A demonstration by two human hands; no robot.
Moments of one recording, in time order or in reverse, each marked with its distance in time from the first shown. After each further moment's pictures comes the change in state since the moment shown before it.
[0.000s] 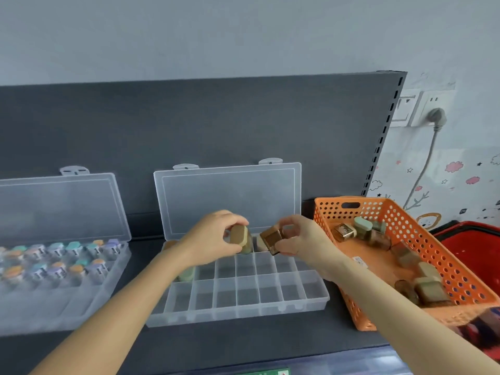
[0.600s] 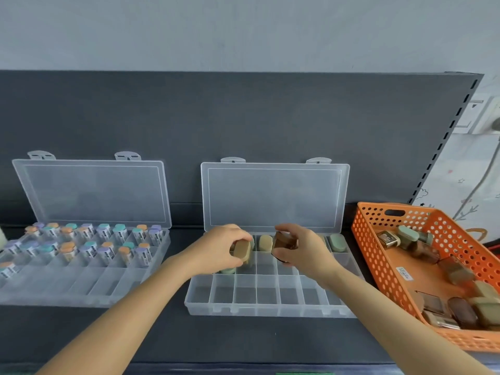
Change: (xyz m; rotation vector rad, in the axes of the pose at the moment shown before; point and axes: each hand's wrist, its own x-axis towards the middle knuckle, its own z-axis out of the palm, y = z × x) left_hand -0.045 -0.073 -0.016 0.082 -0.123 -0.111; right_hand 0.014 -0.020 0.084 -0.158 -0.044 -0.080
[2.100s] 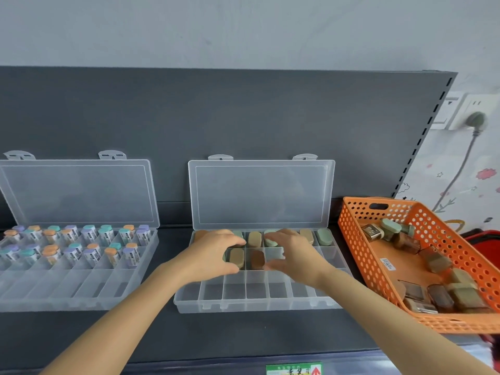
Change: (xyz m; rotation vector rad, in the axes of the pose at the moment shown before) left_hand -0.010 0.013 0.009 0.047 -0.033 0.003; right_hand -0.006 0.015 -0.001 -0.423 -0.100 -0.228
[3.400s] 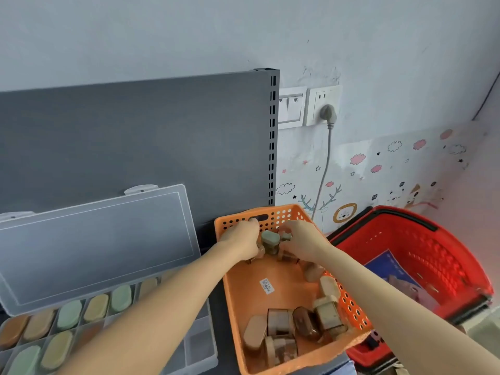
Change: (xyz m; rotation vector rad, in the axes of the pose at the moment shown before) left_hand 0.259 0.253 0.104 0.283 -0.103 0.048; right_hand -0.049 0.255 -0.150 -0.060 0.138 0.460
